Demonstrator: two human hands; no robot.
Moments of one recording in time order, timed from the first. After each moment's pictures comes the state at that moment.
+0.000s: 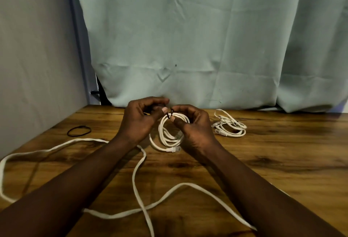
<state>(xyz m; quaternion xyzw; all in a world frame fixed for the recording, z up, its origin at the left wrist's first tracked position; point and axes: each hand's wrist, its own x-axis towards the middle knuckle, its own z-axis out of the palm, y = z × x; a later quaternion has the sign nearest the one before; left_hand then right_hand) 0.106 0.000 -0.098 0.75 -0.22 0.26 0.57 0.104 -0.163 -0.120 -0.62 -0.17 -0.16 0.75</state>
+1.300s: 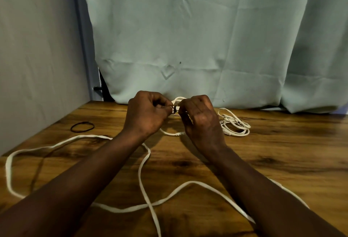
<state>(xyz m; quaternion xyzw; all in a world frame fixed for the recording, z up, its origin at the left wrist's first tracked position) 0.086 -0.010 -0.076 0.83 -0.13 0.30 0.46 0.091 -0.175 -0.112 -0.80 -0.27 -0.52 0.16</state>
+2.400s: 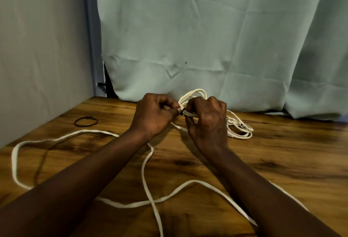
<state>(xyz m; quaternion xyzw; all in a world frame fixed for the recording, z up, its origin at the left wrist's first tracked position) 0.096 -0.010 -0.088 0.80 -0.16 0.27 0.52 0.083 -0.171 -0.109 -0.80 -0.20 -0.54 0.15</state>
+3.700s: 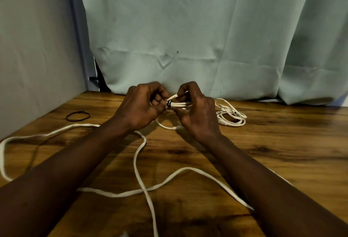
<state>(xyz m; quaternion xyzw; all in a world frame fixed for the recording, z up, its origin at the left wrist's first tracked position) 0.097 0.007 -0.085 0.85 -0.25 0.28 0.36 0.083 -0.172 -0.106 -0.82 -0.23 -0.40 0.35</state>
